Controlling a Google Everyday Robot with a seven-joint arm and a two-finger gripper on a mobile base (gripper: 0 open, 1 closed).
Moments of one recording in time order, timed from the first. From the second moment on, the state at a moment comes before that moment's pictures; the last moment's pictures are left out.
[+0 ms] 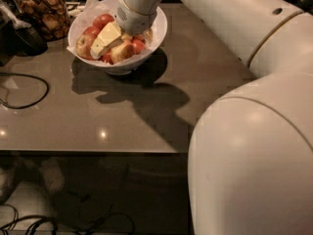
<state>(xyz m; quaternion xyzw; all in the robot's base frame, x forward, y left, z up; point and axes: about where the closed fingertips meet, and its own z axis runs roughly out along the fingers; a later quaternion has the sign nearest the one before) 0.674 0.083 0.912 -0.35 0.91 0.15 0.18</state>
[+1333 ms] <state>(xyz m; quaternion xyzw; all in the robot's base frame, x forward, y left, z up) 0.676 0.090 0.916 -0.36 0.90 0.16 0.18</state>
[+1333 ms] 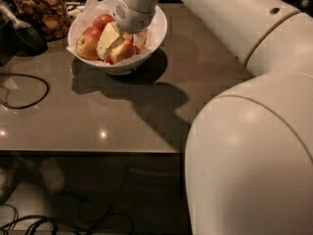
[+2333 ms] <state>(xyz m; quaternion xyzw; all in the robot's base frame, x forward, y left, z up) 0.678 0.093 0.907 -0.37 0.90 0.15 0.18</state>
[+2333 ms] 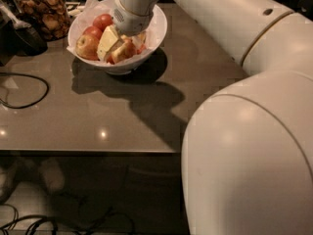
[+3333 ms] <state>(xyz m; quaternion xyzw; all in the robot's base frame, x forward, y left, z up) 0.678 0.093 0.907 -0.37 0.90 0.15 0.18</state>
